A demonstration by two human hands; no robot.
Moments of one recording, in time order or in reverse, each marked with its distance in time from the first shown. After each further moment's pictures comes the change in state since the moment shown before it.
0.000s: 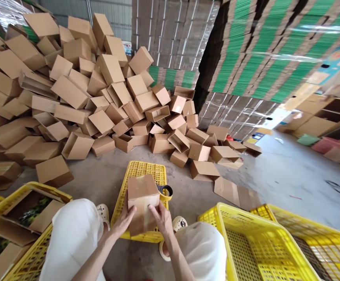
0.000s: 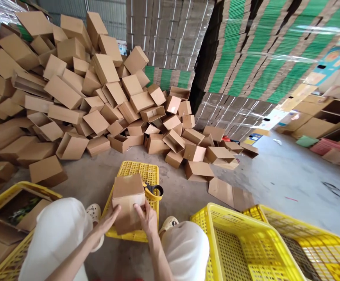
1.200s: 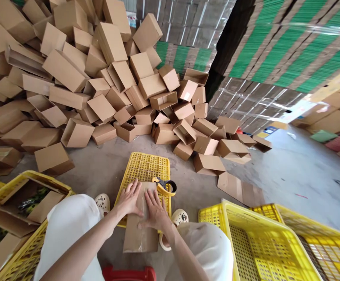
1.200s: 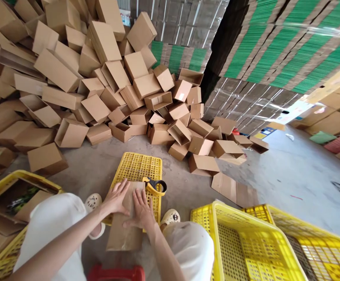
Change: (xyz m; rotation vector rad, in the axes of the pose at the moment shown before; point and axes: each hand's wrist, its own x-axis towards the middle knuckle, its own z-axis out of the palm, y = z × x) left_hand 0.080 0.005 -0.001 0.784 -0.367 0.188; right_hand 0.041 0.008 0.027 -0.579 -0.687 -0.047
